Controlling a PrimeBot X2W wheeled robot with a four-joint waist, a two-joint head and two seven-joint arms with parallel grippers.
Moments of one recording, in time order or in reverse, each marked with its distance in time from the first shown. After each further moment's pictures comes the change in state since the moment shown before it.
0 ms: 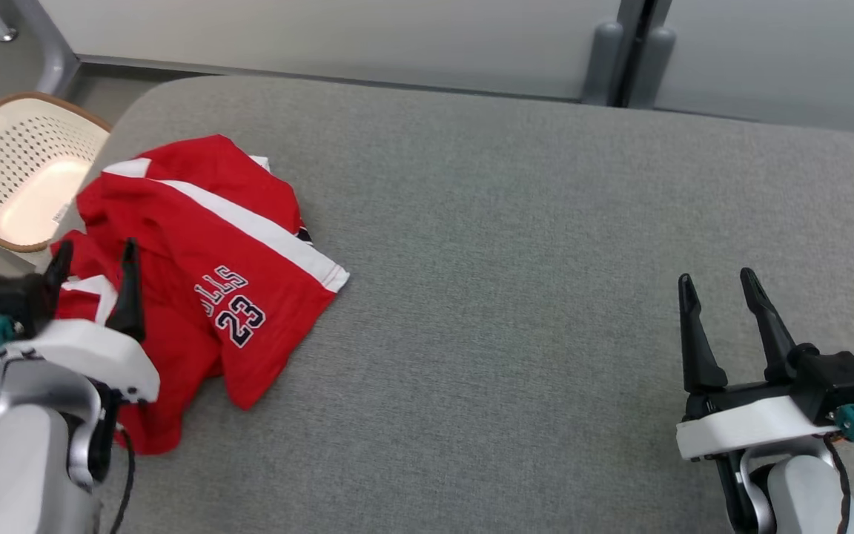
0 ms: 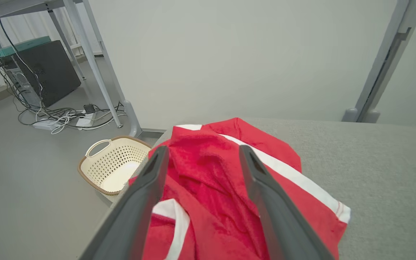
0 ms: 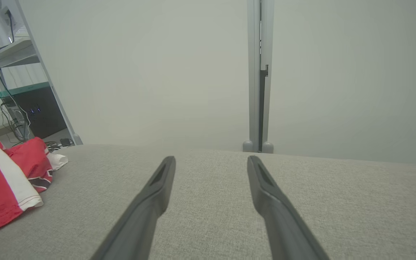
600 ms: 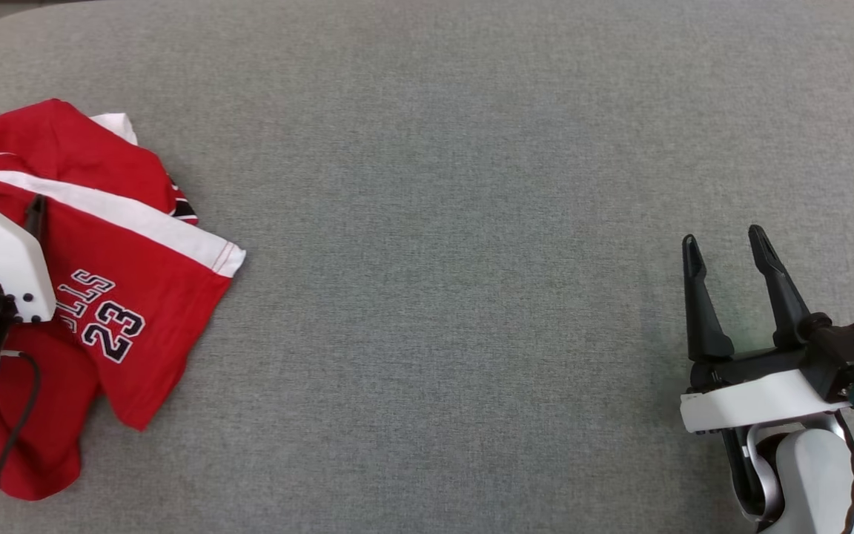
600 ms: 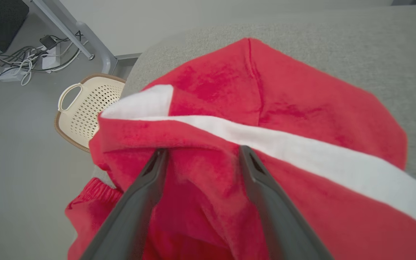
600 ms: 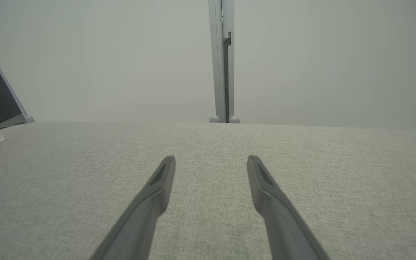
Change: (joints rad) left arm -0.339 0.174 -0.031 0.311 -0.009 -0.048 0.358; right arm -0.039 -0.021 0.015 -0.093 -0.019 0.000 0.027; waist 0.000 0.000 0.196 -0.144
